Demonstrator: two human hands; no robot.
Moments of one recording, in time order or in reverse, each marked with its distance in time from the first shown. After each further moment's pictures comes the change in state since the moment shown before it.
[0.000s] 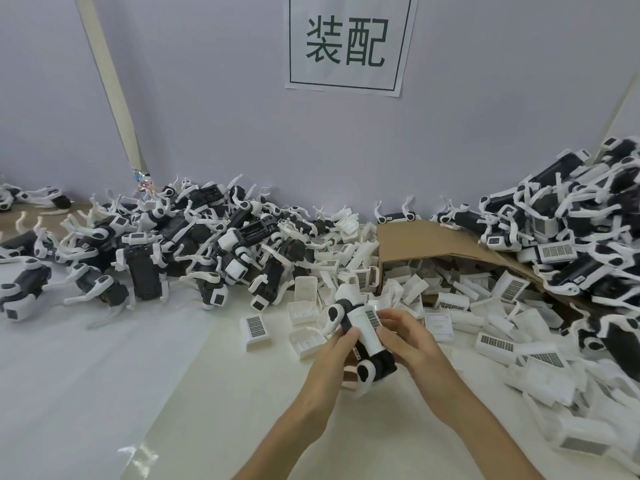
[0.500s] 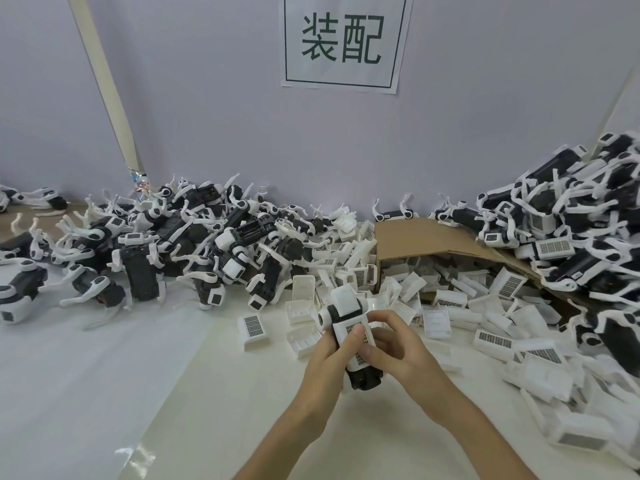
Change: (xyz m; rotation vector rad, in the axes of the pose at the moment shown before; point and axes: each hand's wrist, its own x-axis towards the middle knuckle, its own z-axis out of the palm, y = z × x) left_hand 0.004 -0.005 0.001 -0.090 -0.031 0.146; right_hand -0.010 -0.007 0.011 0.062 -0.184 -0.045
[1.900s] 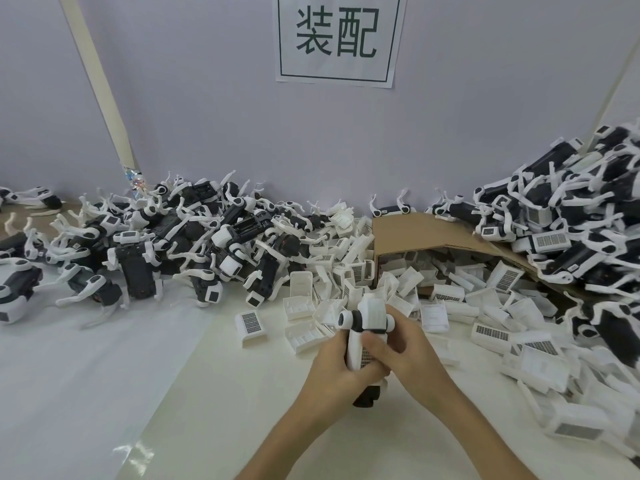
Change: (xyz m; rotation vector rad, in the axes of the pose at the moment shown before) left_hand -0.006 0.001 0.003 0.272 -0.102 0.033; right_hand 0.004 0.010 -0.003 -0.169 0.098 -0.129
